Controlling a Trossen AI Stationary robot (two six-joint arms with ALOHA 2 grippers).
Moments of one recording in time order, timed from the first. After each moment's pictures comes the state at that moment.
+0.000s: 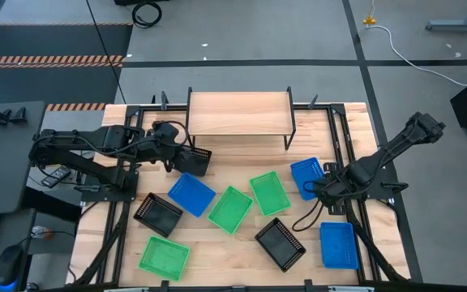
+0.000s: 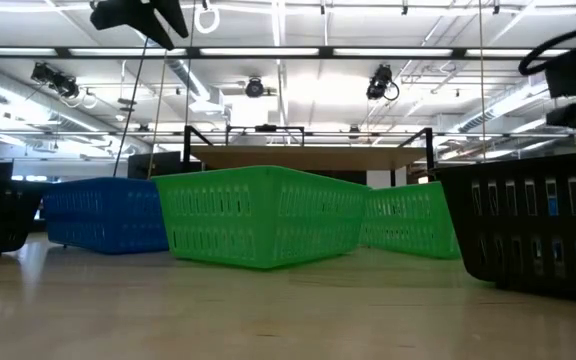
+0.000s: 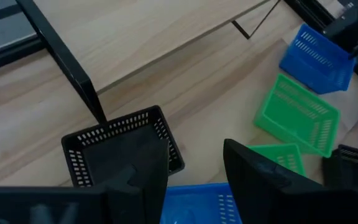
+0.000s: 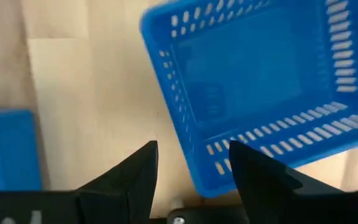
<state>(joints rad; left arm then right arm) -0.08 1.17 1.29 -1.05 -0.46 -0.91 0.54 0.98 0.60 -1.11 0.13 0.59</state>
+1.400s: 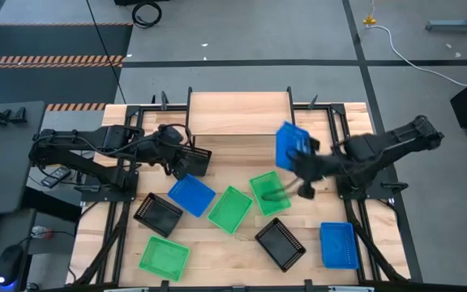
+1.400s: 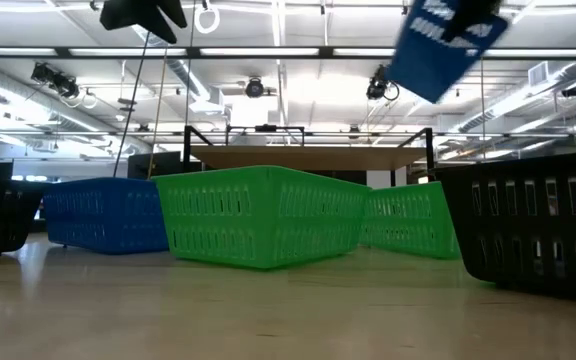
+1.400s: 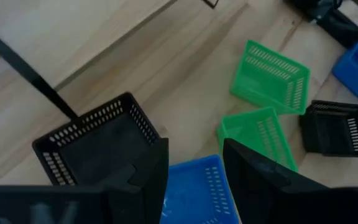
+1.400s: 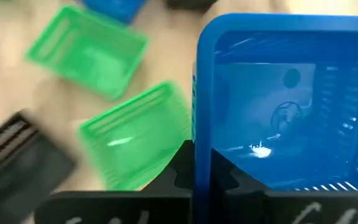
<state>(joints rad) -0.07 1.16 1.29 -1.01 -0.32 -0.75 0.28 1.20 1.26 -1.08 0.41 0.34</state>
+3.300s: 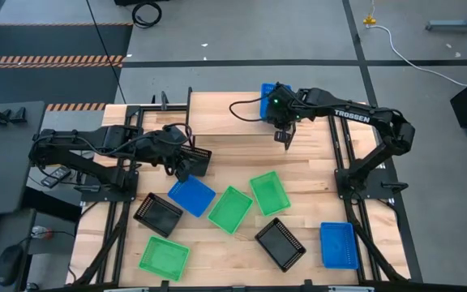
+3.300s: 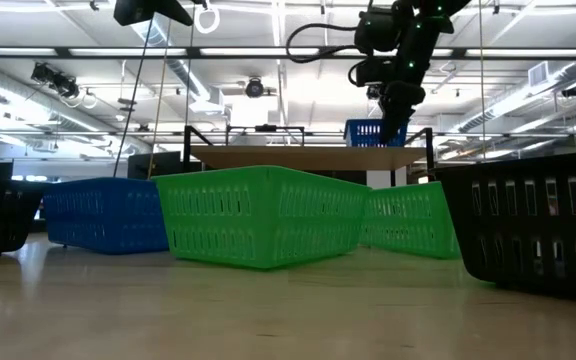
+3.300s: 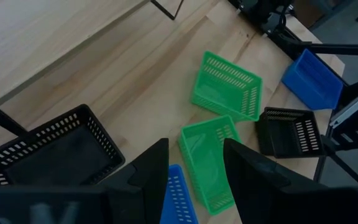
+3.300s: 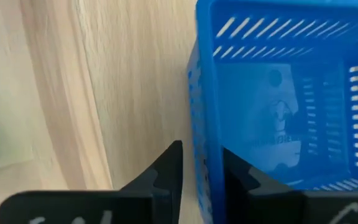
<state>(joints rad) -0.08 1.16 1.29 -0.89 -0.23 -0.75 -0.50 1.52 1.32 -0.92 0.13 -0.36</state>
